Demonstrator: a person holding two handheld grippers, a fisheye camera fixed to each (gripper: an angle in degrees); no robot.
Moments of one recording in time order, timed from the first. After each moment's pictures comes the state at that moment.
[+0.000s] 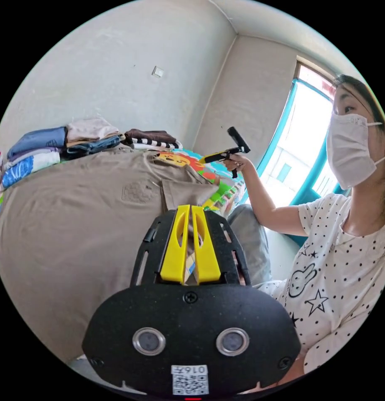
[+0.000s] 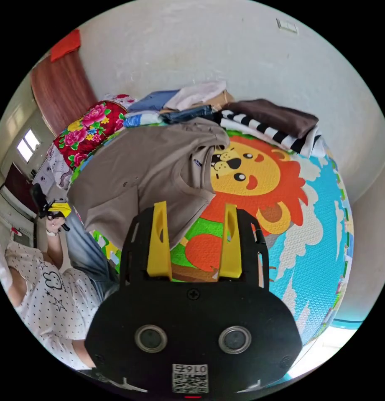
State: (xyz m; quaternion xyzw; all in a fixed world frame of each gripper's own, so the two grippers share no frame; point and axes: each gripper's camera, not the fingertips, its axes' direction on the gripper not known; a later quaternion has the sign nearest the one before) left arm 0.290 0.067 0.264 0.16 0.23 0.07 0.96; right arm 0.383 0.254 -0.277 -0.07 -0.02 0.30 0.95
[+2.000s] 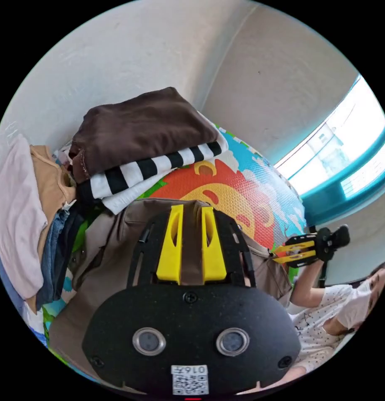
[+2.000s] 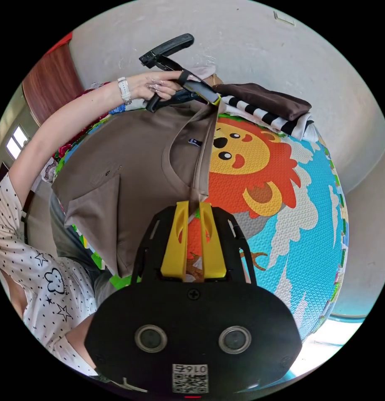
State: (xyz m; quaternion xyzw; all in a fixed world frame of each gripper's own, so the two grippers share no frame) left arm 0.397 -0.667 0.547 -0.11 0.23 0.16 0.95; right arm 0.407 0.250 -0.263 -0.09 0.02 0.29 0.95
